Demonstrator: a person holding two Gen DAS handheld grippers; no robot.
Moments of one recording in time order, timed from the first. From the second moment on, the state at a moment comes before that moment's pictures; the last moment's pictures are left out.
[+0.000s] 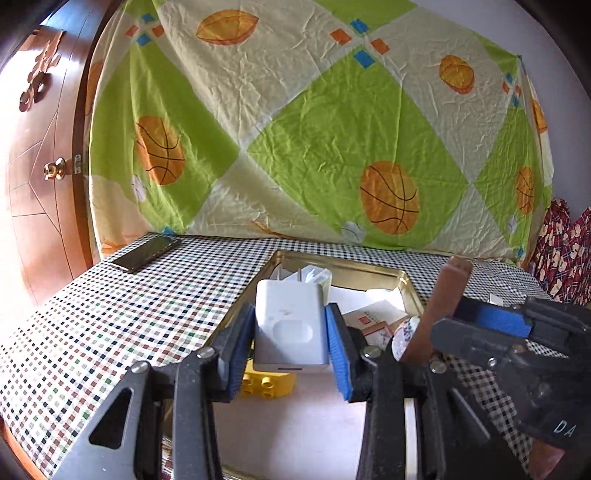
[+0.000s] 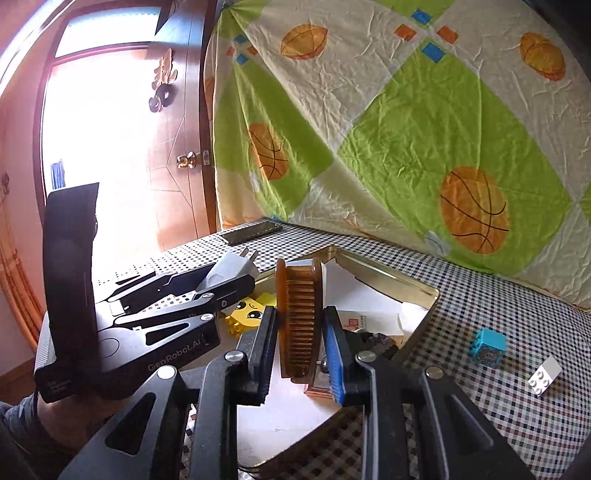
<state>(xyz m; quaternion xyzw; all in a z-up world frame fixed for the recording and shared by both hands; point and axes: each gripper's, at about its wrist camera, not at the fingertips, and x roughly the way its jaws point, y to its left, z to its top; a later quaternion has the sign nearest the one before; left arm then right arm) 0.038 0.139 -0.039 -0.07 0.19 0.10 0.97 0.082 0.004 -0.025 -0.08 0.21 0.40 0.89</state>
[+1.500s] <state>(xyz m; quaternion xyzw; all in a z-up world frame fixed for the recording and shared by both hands) 0.211 -0.069 -0.045 0.04 0.32 0.00 0.95 0.250 -0.227 -0.067 0.04 0.32 0.10 0.94</state>
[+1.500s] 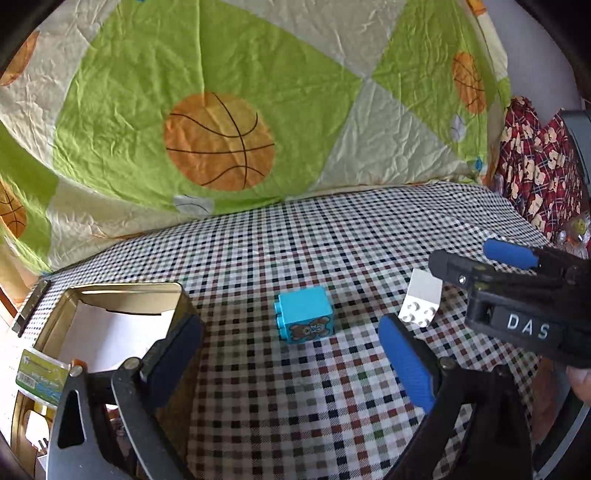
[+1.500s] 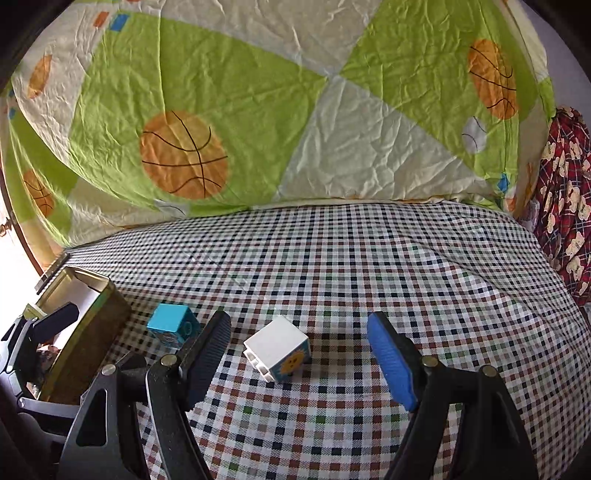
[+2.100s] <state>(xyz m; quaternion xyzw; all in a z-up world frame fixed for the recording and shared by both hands) 0.250 -0.056 -0.062 -0.04 0.35 -0.03 0.94 0.279 -0.212 -0.091 0.04 0.40 0.13 0.91</state>
